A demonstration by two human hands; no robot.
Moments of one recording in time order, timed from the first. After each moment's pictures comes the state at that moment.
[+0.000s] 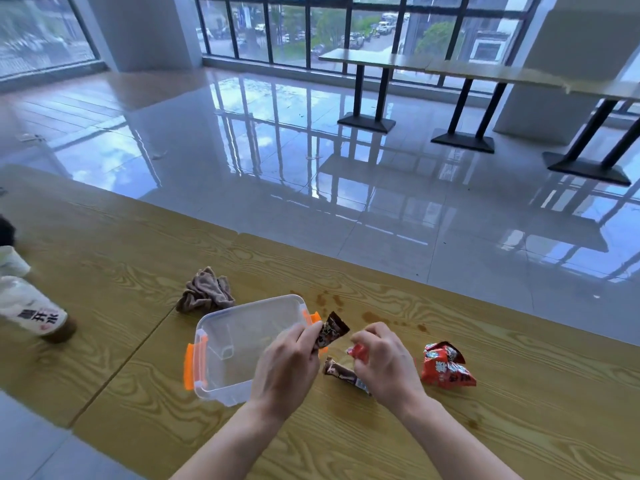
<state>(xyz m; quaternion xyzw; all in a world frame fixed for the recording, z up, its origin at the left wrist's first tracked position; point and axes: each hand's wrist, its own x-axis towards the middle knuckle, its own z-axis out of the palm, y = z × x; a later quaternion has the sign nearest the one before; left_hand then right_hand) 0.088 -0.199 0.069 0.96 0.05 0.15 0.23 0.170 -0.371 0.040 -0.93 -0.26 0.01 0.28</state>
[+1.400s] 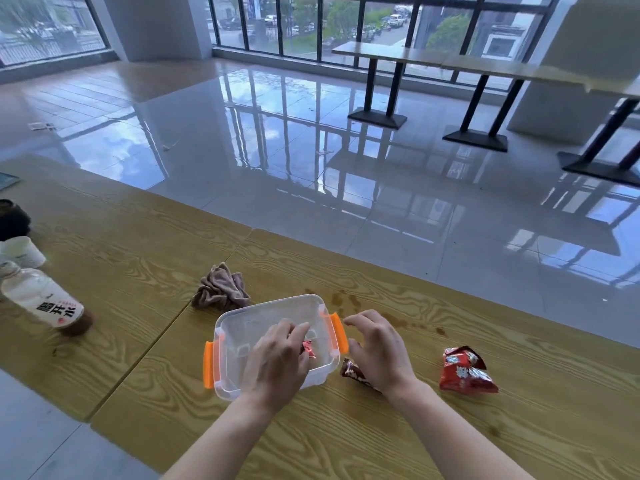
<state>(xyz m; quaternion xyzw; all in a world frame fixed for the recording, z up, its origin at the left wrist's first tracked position) 0.084 -0.146 0.046 0.97 0.11 0.08 0.19 0.181 -0.320 0.041 -0.91 -0.28 0.01 0.30</state>
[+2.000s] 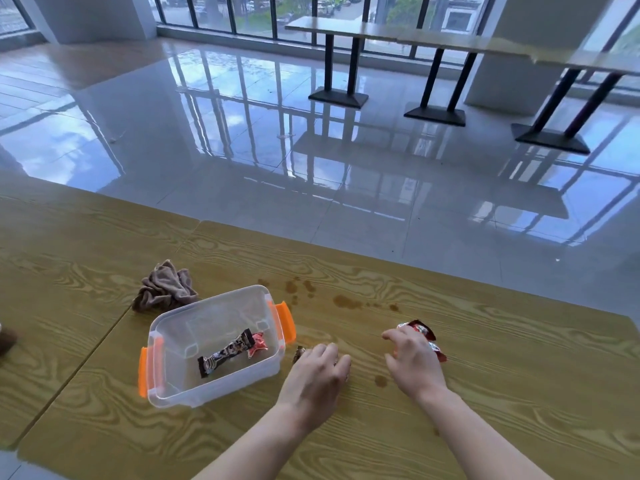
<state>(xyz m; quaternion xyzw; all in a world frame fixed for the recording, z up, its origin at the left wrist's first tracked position) 0.119 -0.271 0.000 0.99 -0.13 -0.01 0.08 0.206 -0.464 -0.016 -0.97 -0.12 0.09 0.20</state>
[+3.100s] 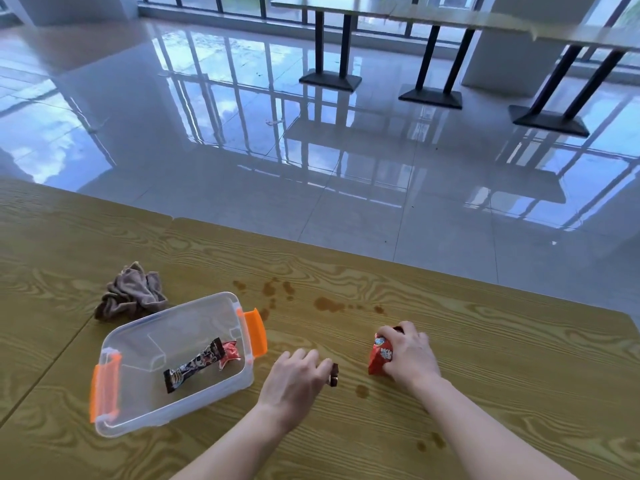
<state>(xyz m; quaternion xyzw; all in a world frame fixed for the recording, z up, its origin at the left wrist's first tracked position) 0.155 -0.280 -0.018 0.98 -0.16 -0.09 0.02 0.259 -0.494 -0.047 -0.97 -0.06 0.20 0.13</state>
